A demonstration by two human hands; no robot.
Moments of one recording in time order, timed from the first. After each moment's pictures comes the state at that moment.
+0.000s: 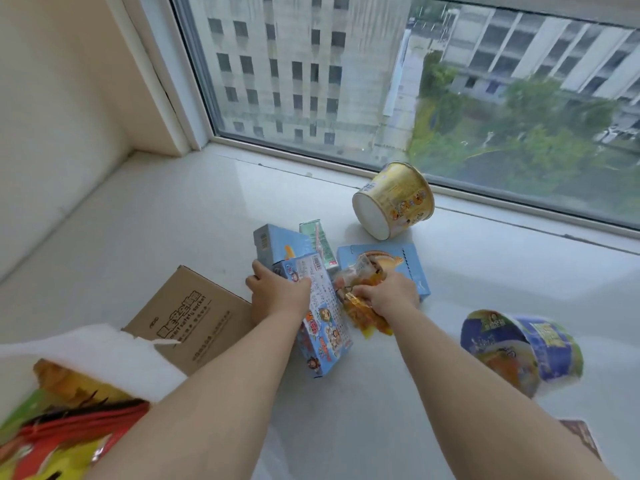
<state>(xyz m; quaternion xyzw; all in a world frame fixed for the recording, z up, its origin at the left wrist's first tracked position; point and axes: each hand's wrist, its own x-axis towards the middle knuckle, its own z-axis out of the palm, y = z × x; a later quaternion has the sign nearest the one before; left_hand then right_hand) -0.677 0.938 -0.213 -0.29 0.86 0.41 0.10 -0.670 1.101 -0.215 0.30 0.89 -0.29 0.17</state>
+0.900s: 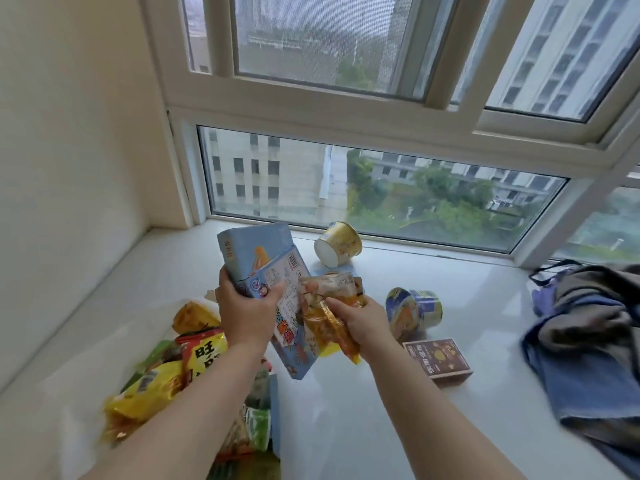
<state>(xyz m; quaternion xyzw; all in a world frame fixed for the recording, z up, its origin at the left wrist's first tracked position) -0.472 0.831 -0.032 -0.11 0.77 0.62 -0.10 -0.421 0.995 -0.027 0.29 0.71 -0.65 -0.04</state>
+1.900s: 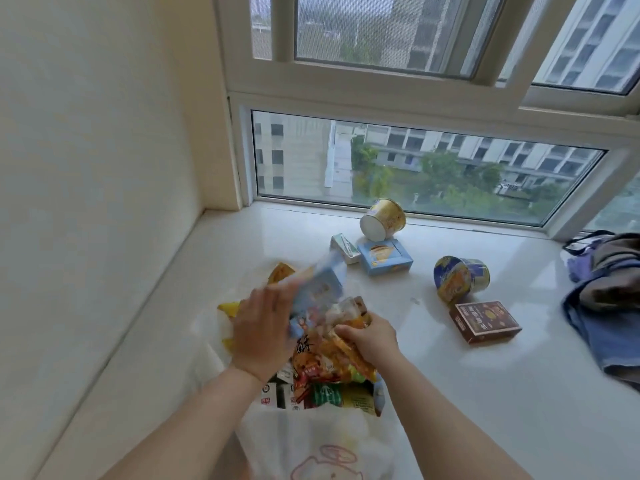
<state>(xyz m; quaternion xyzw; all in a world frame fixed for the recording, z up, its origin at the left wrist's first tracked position) -0.414 0.644 -0.061 0.29 0.90 0.20 -0.27 -0.375 0.835 -0.082 0.31 0.83 -0.46 0.05</state>
